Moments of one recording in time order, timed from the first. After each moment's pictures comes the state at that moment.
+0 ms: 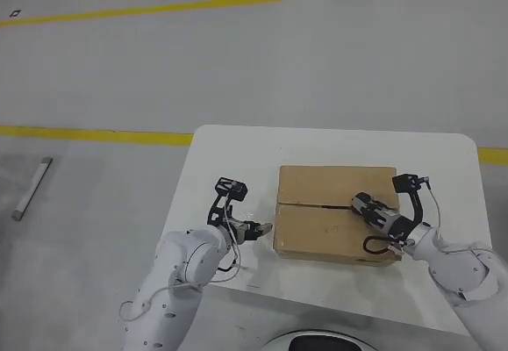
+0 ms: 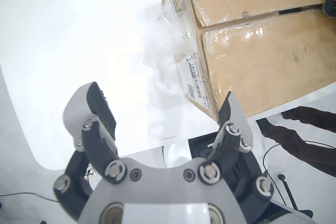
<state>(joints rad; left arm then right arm) 1.10 -1.21 -1.18 -1.85 1.04 0.01 -1.11 -1.38 -1.05 1.35 -1.71 -0.36 -0.14 0.42</state>
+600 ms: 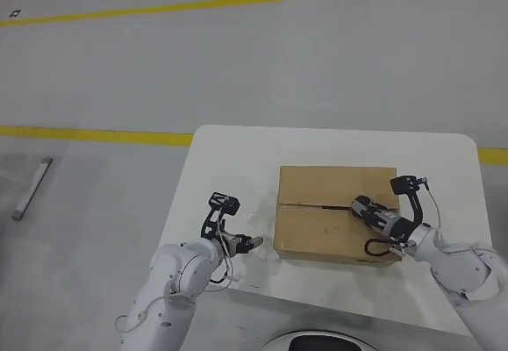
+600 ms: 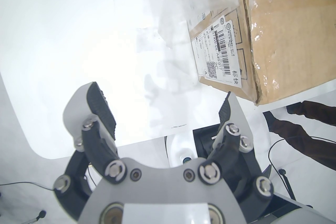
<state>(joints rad) 1.18 -1.20 -1.22 -1.82 1.06 -0.04 -1.09 -1.38 -1.06 1.37 -1.71 -0.37 -0.16 0.46</state>
